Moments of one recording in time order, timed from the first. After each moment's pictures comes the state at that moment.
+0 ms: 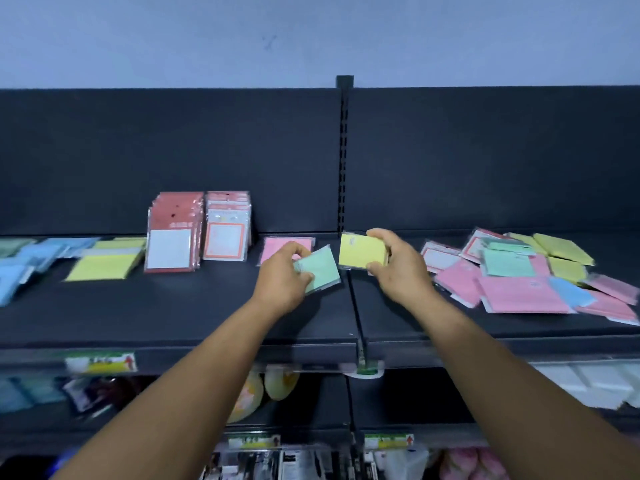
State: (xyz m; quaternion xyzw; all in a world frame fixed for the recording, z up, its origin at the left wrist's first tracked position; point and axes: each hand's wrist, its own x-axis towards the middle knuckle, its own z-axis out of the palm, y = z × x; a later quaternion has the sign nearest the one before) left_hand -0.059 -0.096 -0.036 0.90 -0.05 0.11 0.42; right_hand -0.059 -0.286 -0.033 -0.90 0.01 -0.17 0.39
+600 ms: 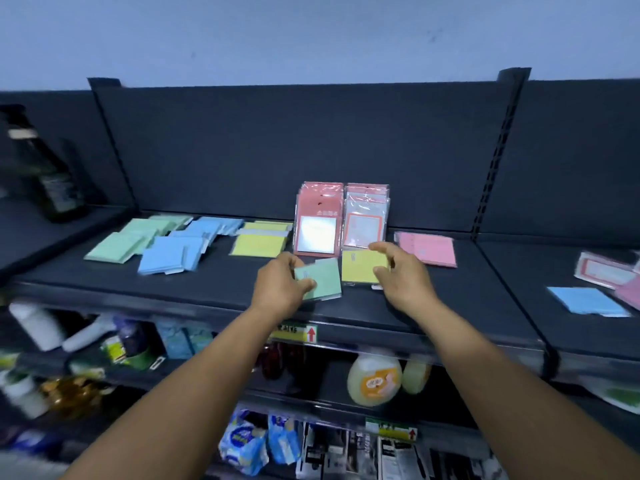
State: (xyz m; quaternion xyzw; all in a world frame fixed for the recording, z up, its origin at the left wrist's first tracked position) left_hand -0.096 0.148 -0.050 0.89 0.09 0.13 0.42; right_hand -0.059 -0.047 -0.052 -0.90 -0.08 -0.11 0.41
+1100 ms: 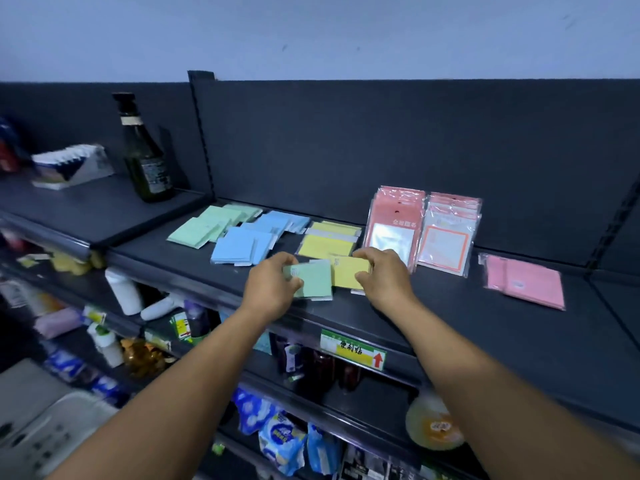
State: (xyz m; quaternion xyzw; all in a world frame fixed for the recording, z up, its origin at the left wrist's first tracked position) left_hand -0.096 0.253 -0.058 0.90 0.18 0.18 0.35; right_hand -0.011 0.084 -0.064 -0.91 -0.17 -0.06 0.37
